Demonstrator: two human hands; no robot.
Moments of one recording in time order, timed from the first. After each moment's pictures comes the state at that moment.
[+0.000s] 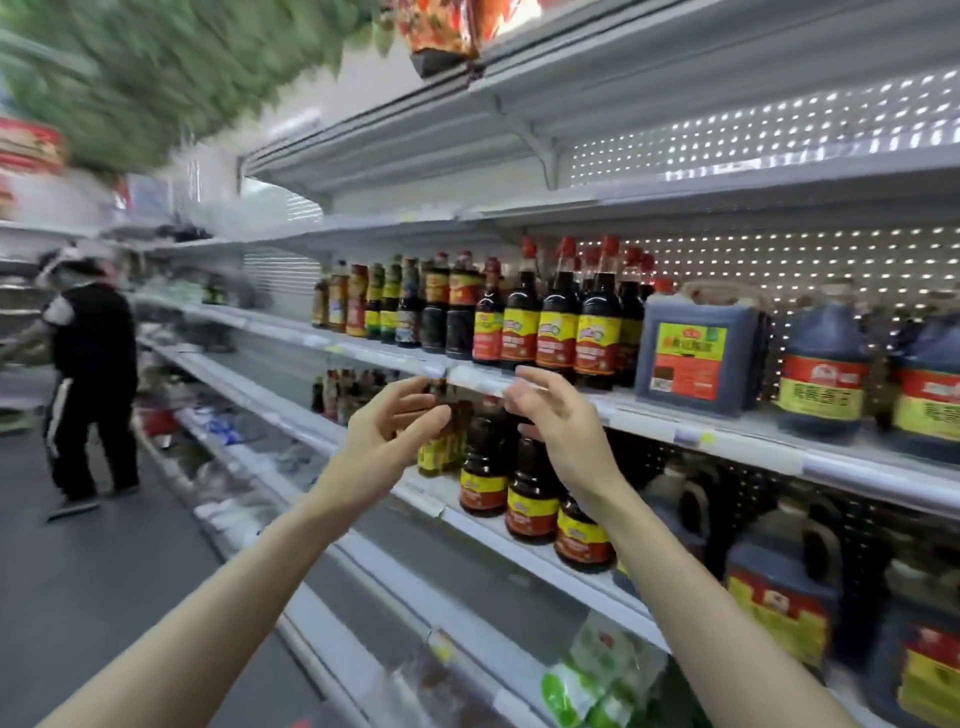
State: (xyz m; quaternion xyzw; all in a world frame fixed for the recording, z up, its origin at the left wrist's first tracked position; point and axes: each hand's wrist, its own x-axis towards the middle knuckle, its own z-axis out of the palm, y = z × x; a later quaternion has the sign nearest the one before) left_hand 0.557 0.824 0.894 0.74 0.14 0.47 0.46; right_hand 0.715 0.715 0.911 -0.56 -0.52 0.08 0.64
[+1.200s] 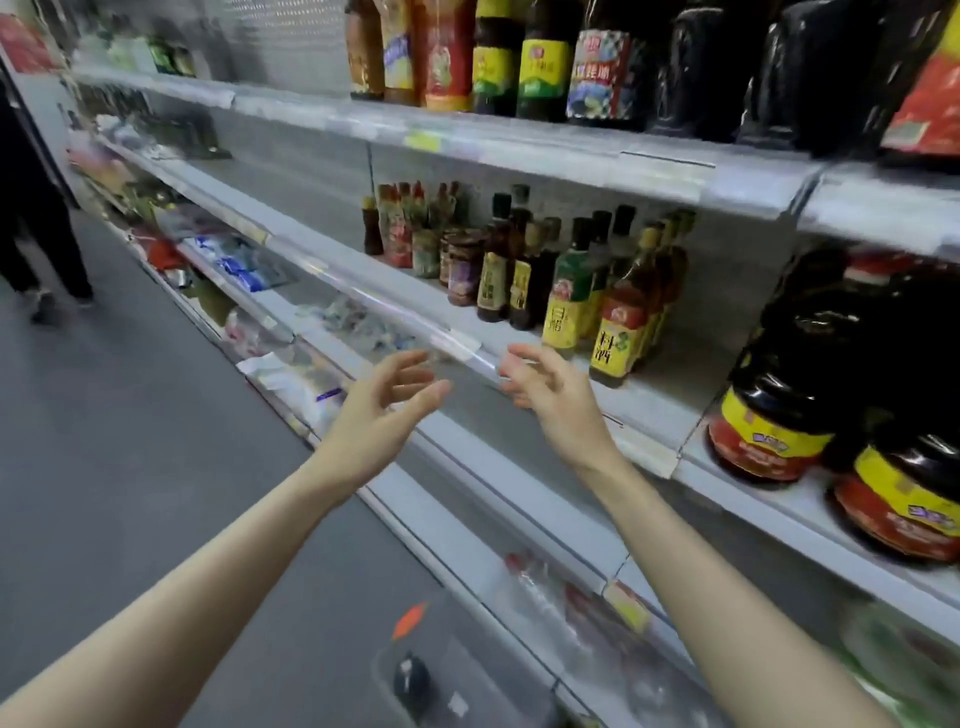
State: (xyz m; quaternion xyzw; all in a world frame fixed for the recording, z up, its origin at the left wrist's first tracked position) left_hand 0.576 1.386 0.702 0.75 0.26 0.34 0.51; right_hand 0.738 1.288 0.708 -0.64 -0.42 0.23 0.61
